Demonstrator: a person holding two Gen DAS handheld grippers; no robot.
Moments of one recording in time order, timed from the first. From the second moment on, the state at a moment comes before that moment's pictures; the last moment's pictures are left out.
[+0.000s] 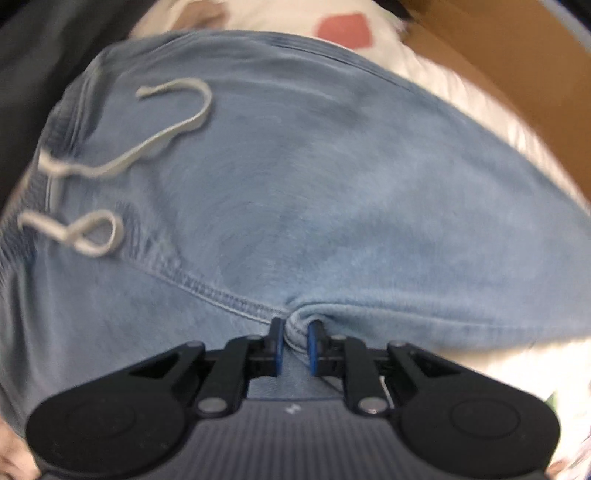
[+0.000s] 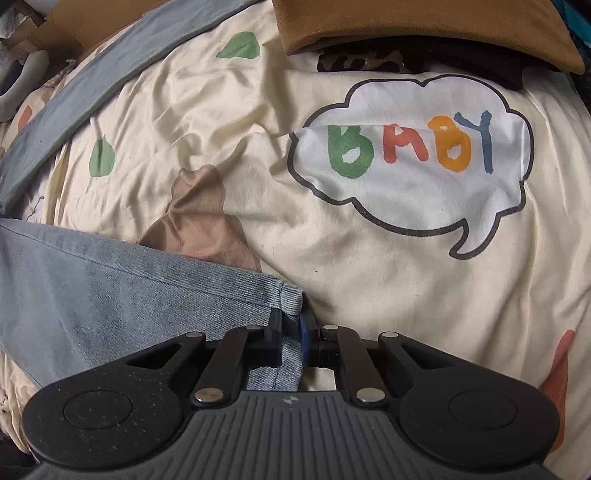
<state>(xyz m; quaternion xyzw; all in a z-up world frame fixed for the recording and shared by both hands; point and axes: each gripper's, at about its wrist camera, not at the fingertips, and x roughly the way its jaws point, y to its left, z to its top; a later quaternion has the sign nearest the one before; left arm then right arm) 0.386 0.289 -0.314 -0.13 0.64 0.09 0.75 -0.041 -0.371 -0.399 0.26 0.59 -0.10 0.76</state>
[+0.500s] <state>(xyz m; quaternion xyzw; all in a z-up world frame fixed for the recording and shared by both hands) 0.389 0.248 -0.300 -0.06 0.64 0.03 0.76 -0.044 -0.372 -0.399 0.27 0.59 -0.10 0.76</state>
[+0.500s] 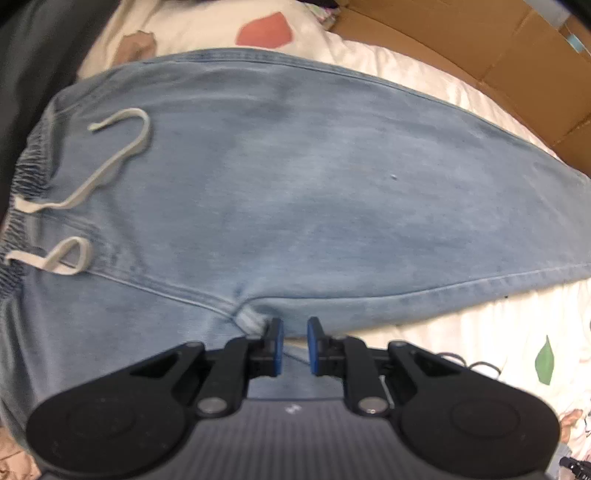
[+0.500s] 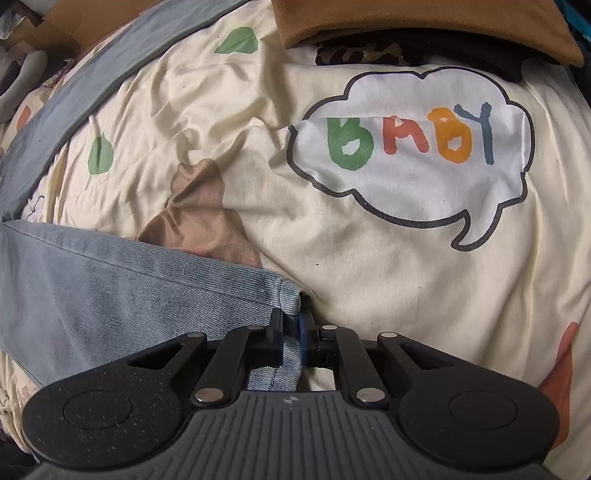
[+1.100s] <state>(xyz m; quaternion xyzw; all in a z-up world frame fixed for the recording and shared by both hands) 0.386 0.242 -0.327 -0.12 0.69 0.08 0.71 -0.044 -0.373 -0.400 0.26 0.59 -0.09 0.76</state>
